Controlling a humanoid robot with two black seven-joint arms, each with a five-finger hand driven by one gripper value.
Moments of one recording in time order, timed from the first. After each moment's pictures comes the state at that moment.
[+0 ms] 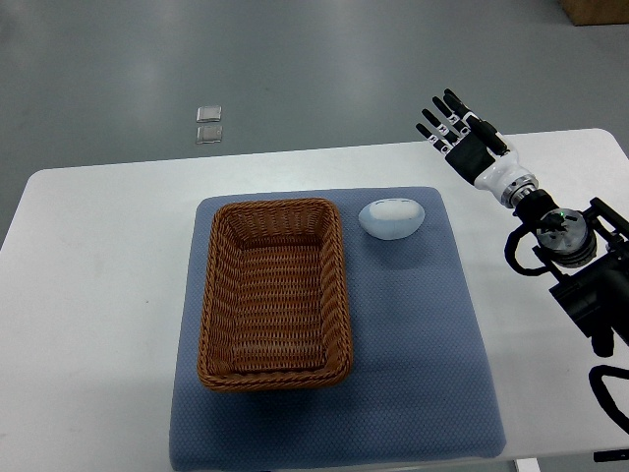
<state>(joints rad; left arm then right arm) -0.02 0.00 -0.10 -0.14 0.06 -0.04 0.05 0.69 -0.13 1.14 0.58 -0.01 0.40 -0.01</state>
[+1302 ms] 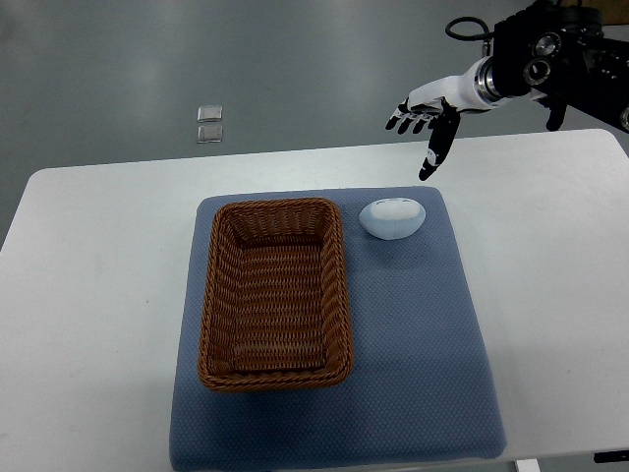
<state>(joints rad) -0.01 0.00 -0.09 -0.14 0.06 -0.04 0.06 1.41 -0.42 0.14 0.95 -0.97 0.56 -0.39</state>
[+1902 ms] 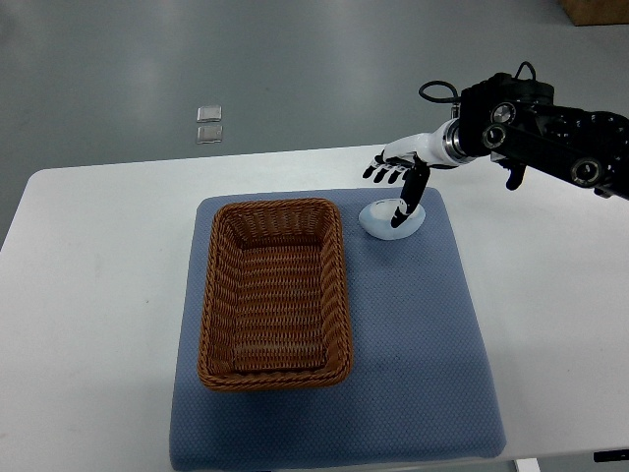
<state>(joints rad) -0.02 0.00 -0.10 -0.14 0.06 -0.04 0.07 1.25 -0.32 0.14 0.92 -0.94 0.44 -0.36</state>
